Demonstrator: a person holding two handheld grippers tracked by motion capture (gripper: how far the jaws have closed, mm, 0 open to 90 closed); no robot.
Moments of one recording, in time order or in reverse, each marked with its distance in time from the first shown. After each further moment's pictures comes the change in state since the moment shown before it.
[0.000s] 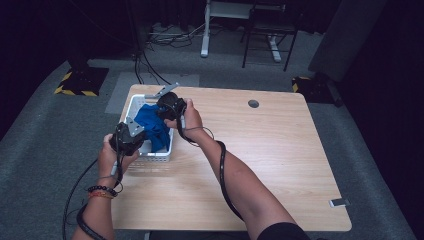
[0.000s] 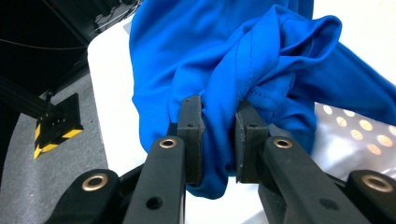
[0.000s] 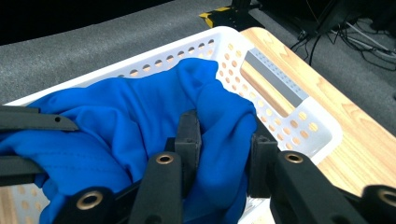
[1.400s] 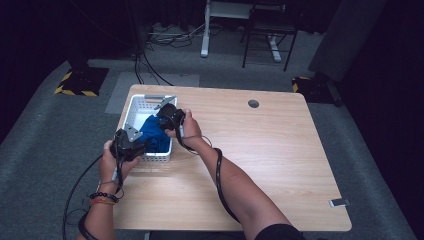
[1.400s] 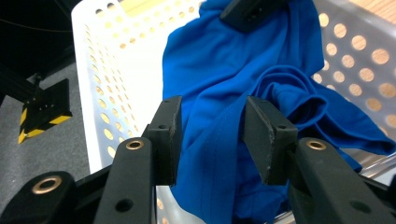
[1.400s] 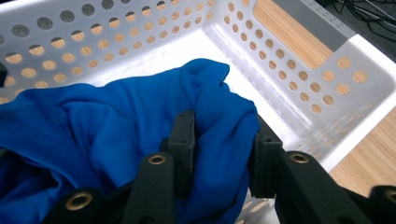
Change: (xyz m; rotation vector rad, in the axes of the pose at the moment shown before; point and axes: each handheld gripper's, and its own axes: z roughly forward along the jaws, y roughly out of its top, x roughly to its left) left arm -0.004 -0.022 0.007 0.004 -0.019 -0.077; right arm 0.006 -0.034 0.040 0.099 -0.020 0.007
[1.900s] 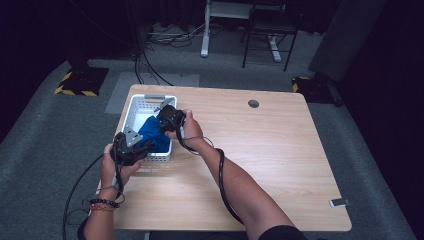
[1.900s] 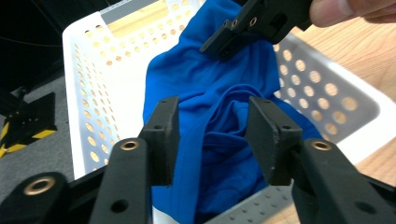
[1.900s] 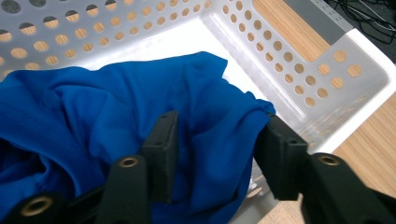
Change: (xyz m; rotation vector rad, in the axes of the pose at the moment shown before) left arm -0.012 0.000 -0.020 -0.069 -0.048 -0.009; right arm 0.003 -0.002 -0.002 0.032 -0.031 -0.046
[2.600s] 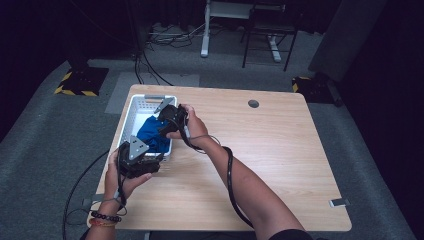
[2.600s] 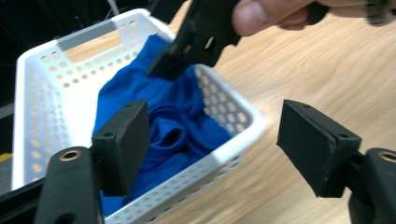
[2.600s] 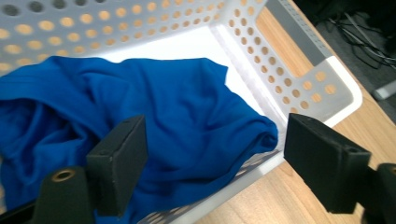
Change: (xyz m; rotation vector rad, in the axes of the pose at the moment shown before) left arm -0.039 0.005 -0.031 -0.098 -0.121 -0.014; right arm 0.004 0.005 -0.029 -0.007 0.005 -0.123
